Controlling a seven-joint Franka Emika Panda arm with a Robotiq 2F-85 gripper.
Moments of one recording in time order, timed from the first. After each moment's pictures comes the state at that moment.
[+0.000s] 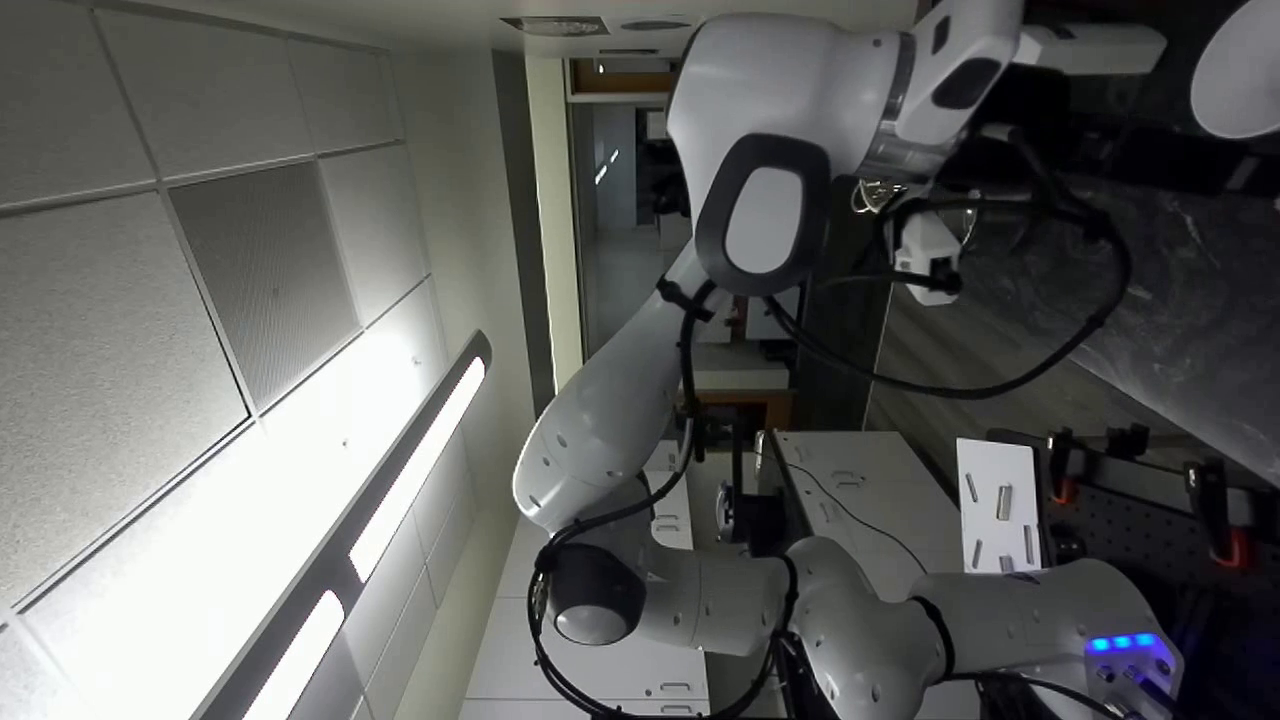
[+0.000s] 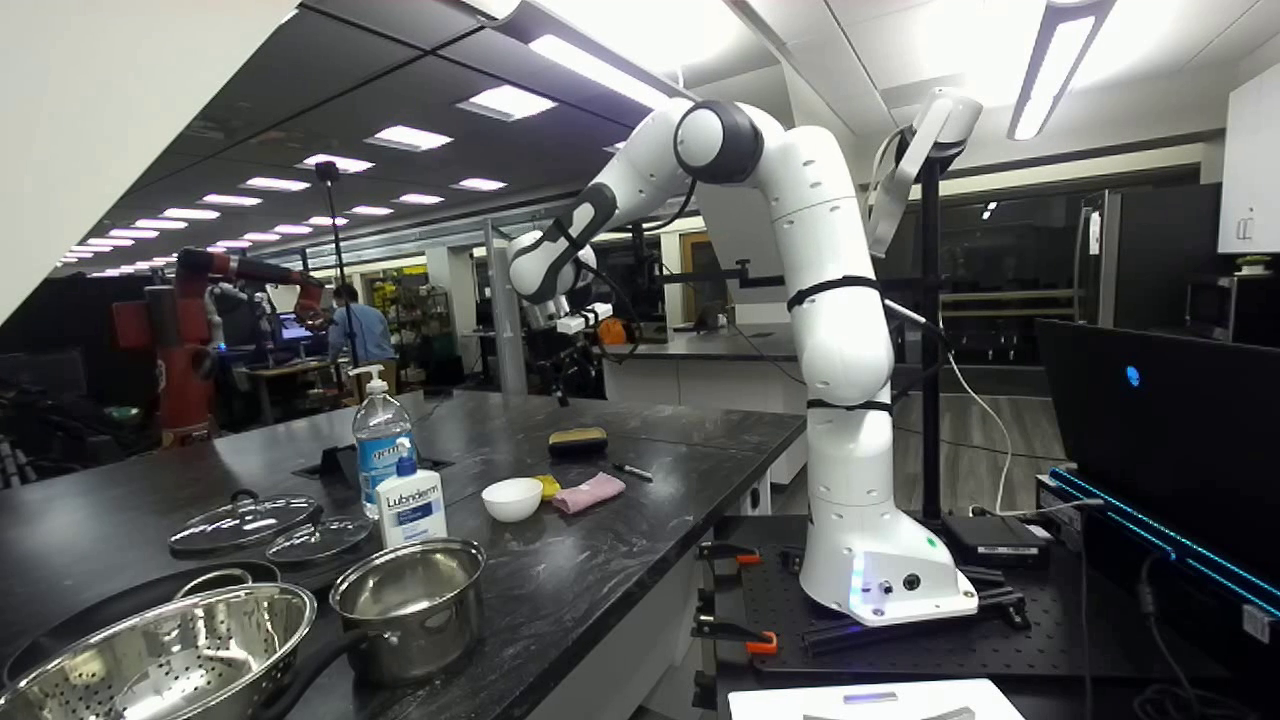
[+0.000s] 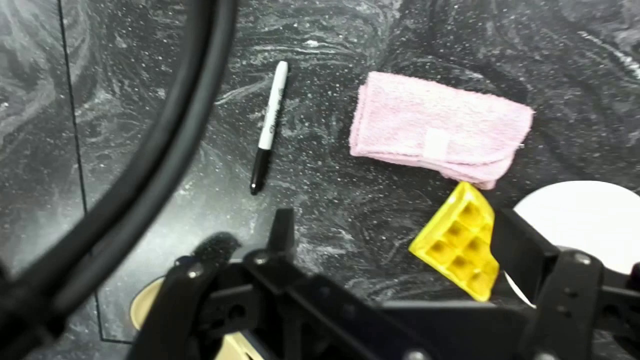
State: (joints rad) arm -0.29 0.19 -0.28 -1.95 -0.17 2.00 -0.01
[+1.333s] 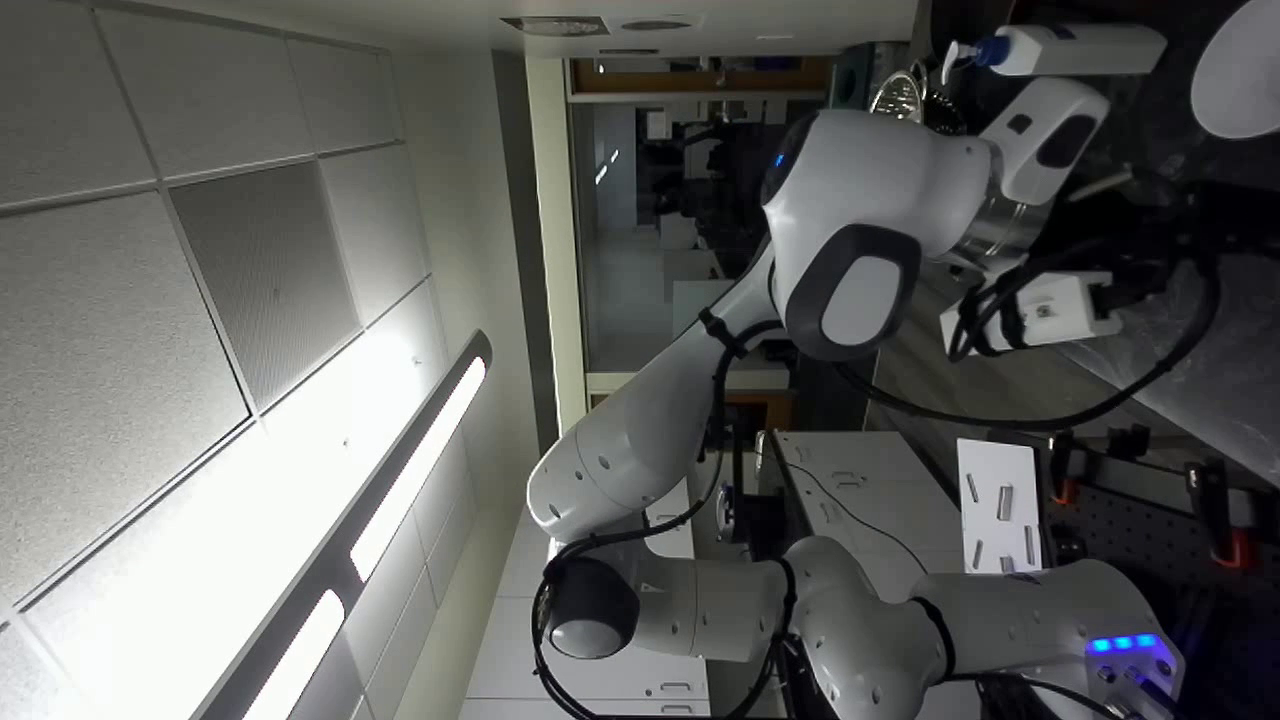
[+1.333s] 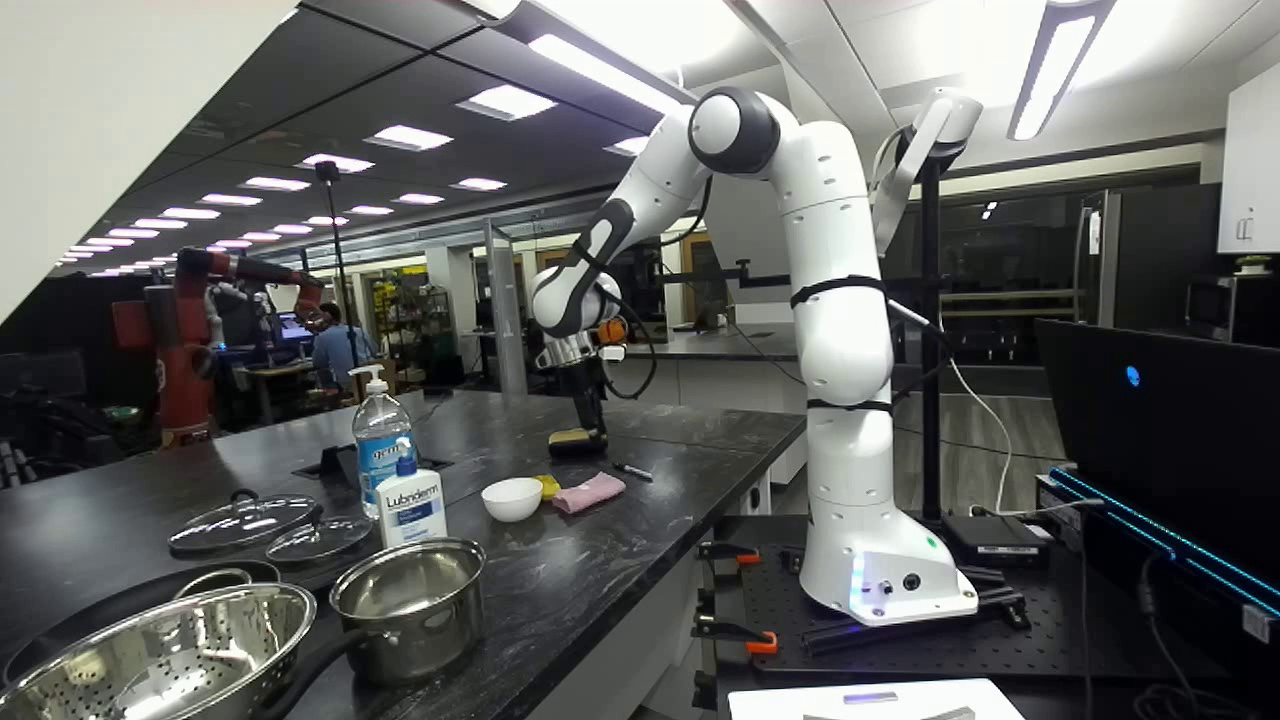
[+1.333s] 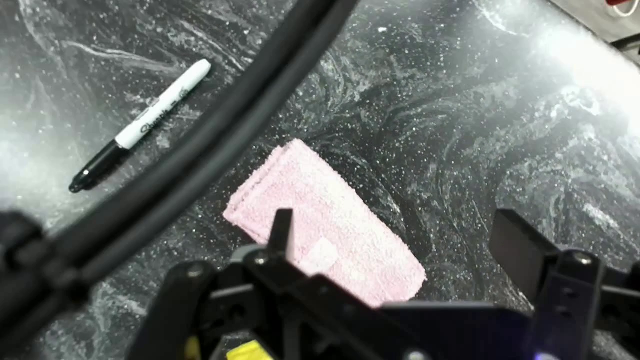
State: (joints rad) arm -0.30 0.13 -0.24 -2.23 -0.09 2.16 -0.63
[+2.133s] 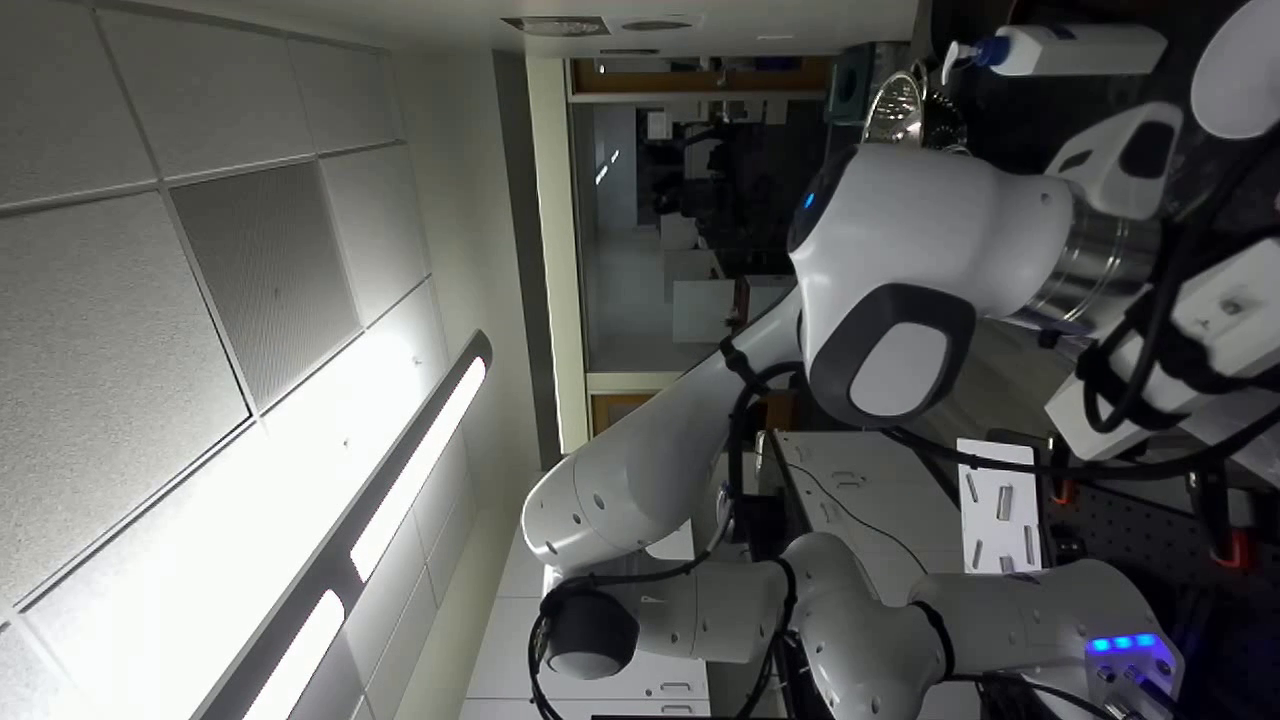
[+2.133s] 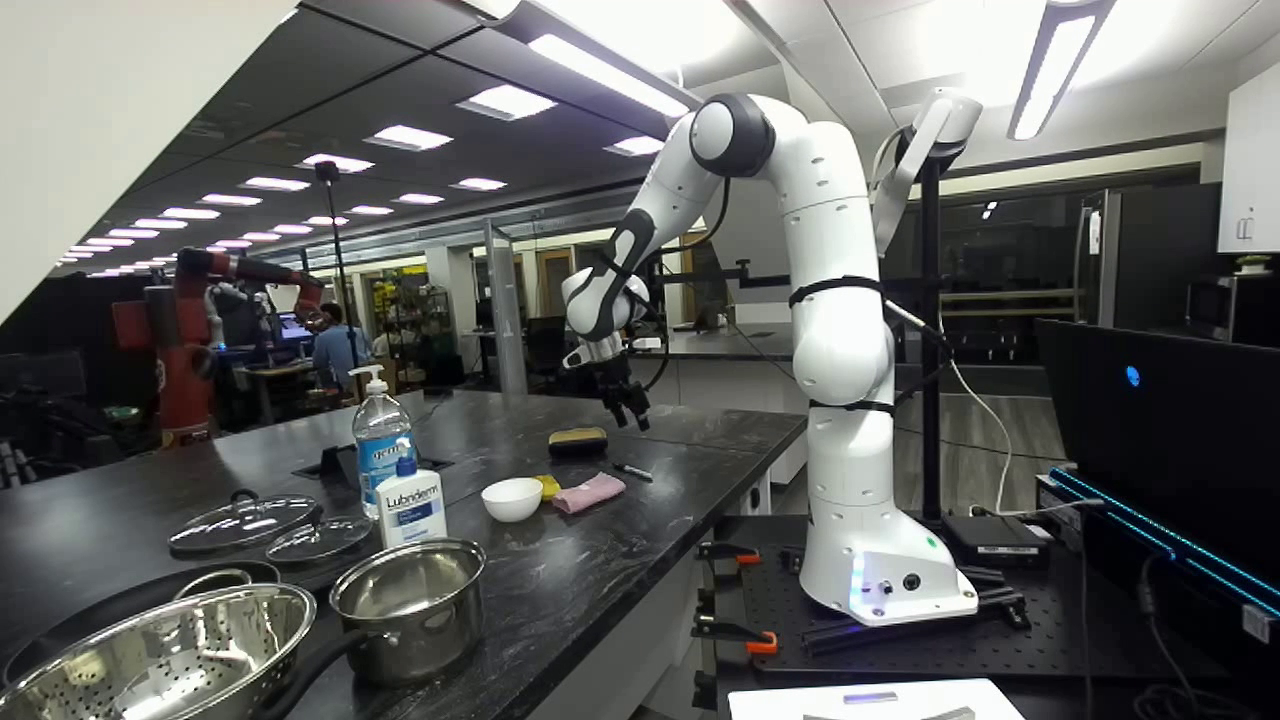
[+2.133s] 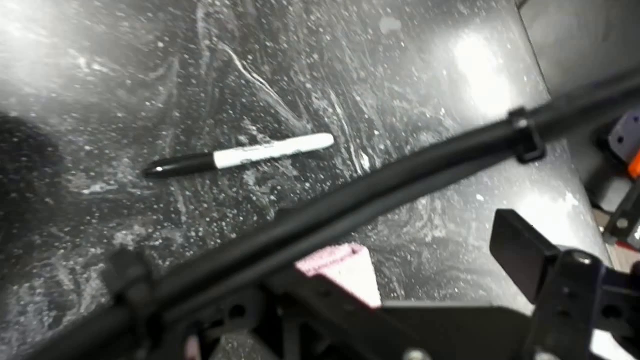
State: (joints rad) arm -0.40 0.12 -0.31 -2.25 -0.25 2.22 -1.26
